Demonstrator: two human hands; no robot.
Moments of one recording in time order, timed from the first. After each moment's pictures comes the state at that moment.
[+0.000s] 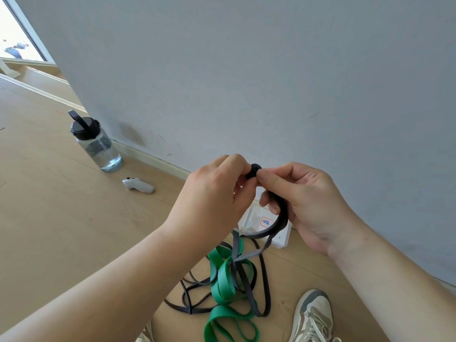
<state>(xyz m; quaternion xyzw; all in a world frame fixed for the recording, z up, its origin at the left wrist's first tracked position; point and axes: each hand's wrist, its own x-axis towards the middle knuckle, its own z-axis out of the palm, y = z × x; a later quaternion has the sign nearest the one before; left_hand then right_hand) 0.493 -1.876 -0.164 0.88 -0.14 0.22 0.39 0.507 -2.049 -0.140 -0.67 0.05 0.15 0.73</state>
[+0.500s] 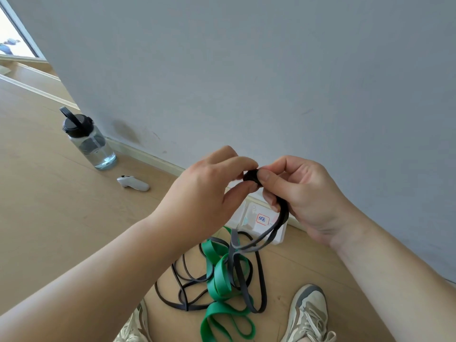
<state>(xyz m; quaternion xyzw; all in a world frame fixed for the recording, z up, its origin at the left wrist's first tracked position) 0.494 -1.868 -0.158 0.89 -0.20 0.14 0.38 0.512 -2.060 -0.137 -0.72 -0.01 0.15 0.68</state>
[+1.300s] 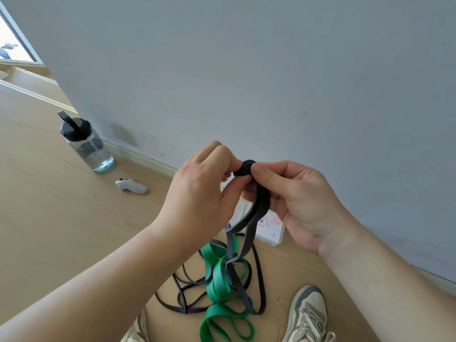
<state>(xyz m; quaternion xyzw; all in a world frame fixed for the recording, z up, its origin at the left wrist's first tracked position) 0.489 -1.879 -0.157 0.87 -0.14 0.26 0.39 0.500 -2.049 -0.131 -0.59 0.08 0.17 0.79</state>
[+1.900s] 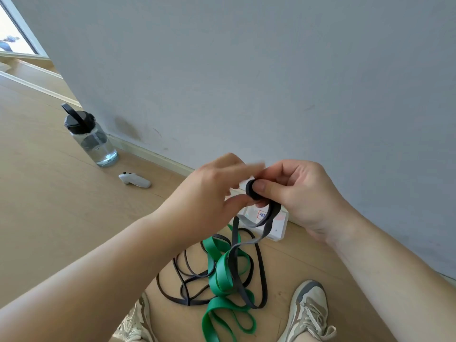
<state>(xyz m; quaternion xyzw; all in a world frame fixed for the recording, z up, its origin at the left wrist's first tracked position) 0.487 -1.864 -0.167 0.88 -0.21 0.06 0.41 0.502 -2.054 -0.134 -0.76 0.03 0.16 0.63</state>
